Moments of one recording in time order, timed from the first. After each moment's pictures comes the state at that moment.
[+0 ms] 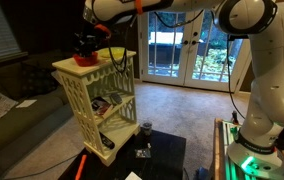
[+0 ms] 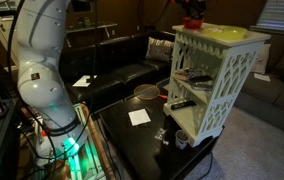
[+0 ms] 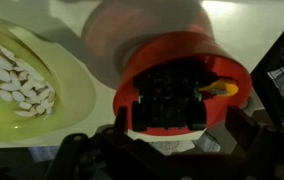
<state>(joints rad) 0.07 0.39 0.05 -1.29 -0.09 2.26 0.23</state>
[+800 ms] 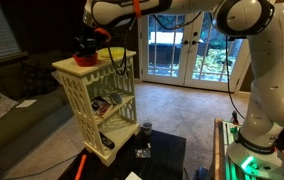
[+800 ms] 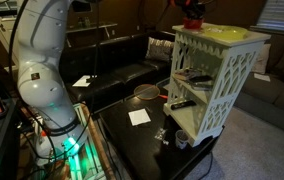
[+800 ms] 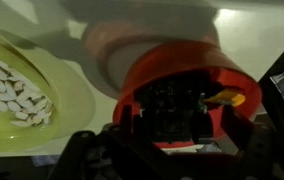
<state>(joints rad) 0.07 0.41 0.04 -1.29 -0.10 2.26 0.23</state>
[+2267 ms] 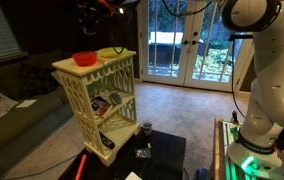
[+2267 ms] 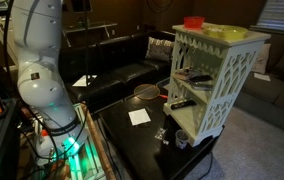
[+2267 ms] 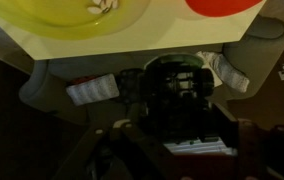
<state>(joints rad) 0.07 0.34 -0.06 -1.19 -0.16 2.36 0.32</state>
